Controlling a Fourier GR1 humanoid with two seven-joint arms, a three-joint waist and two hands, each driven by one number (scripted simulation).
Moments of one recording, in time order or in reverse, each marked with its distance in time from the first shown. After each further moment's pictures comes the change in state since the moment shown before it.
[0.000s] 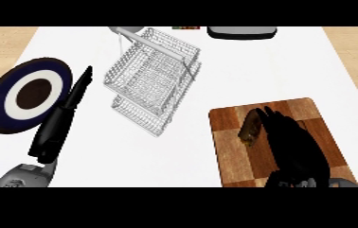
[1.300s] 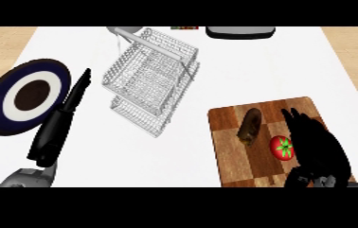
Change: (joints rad) left arm 0.036 -0.068 0.065 -0.021 -0.071 -0.057 0.002; right arm 0.165 0.015 -0.174 0.057 0.174 0.081 -0.107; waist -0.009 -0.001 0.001
